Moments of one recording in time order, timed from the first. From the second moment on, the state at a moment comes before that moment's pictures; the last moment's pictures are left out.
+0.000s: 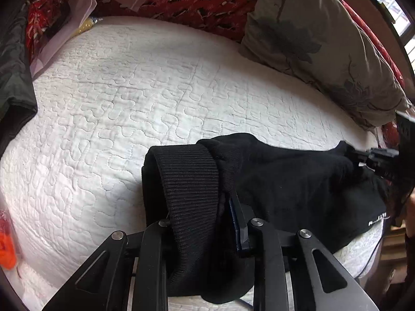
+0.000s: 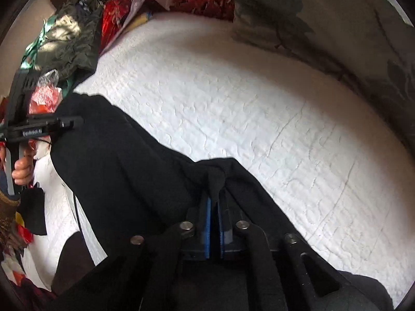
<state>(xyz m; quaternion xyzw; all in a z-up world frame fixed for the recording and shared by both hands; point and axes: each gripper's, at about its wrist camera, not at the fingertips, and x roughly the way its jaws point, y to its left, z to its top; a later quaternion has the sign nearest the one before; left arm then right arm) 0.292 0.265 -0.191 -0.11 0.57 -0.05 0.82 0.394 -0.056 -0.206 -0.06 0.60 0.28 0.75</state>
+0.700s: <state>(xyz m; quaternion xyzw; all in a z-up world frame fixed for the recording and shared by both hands) 0.335 0.278 -0.211 -0.13 0.60 -0.03 0.79 0.429 -0.080 -0.230 0.05 0.59 0.22 0.78</state>
